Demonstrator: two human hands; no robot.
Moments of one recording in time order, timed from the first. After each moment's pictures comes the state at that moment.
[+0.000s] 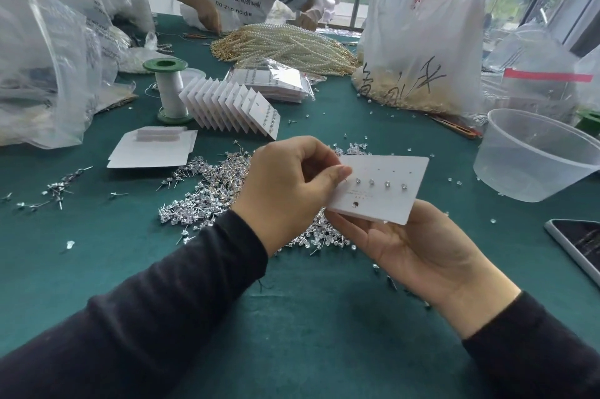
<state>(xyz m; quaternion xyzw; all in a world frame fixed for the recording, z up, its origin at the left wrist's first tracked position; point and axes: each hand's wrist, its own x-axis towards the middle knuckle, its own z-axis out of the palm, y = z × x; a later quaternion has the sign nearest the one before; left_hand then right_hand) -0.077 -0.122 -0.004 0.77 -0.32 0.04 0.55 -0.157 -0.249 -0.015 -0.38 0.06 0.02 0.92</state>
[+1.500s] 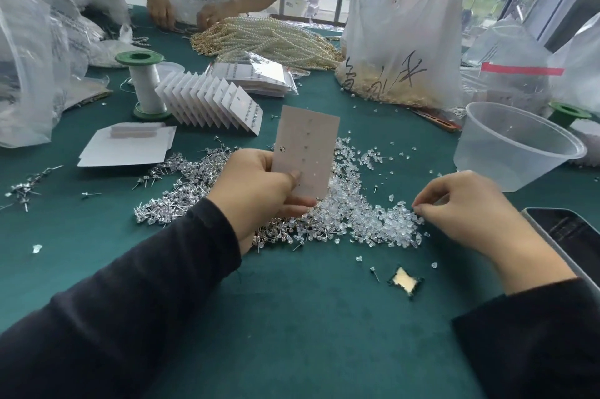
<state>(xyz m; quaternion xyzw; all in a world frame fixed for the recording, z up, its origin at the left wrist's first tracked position) -0.072 -0.123 -0.008 0.68 -0.10 -0.24 0.69 -0.170 -0.334 -0.013 -0.94 0.26 -0.10 0.18</state>
